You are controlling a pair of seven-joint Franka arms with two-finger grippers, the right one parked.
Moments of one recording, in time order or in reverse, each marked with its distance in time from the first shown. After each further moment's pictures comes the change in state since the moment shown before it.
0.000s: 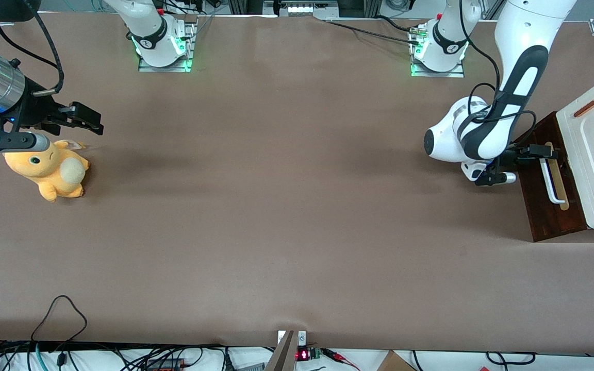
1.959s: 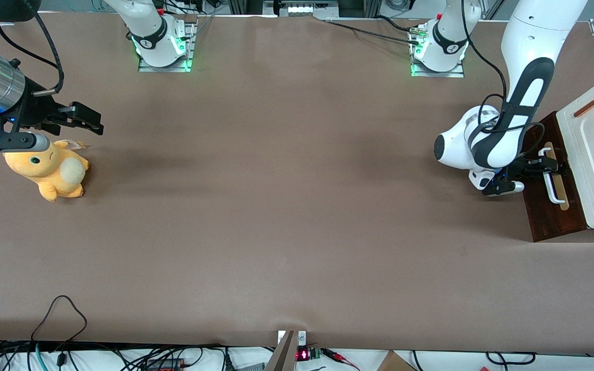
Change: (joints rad) arm -0.029 0.049 0.114 0.033 0.107 0.130 -0.082
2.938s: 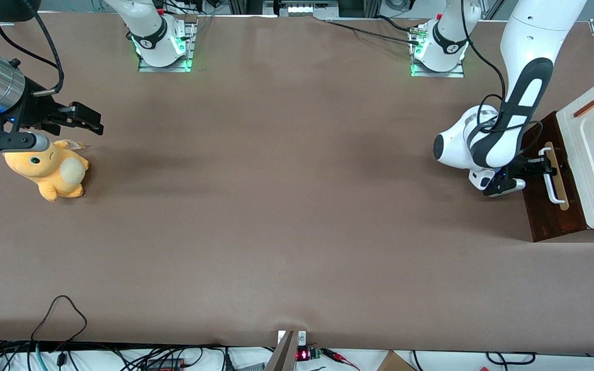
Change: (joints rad) arm -0.005 0.000 0.000 -0.004 0.002 -0.005 -0.088
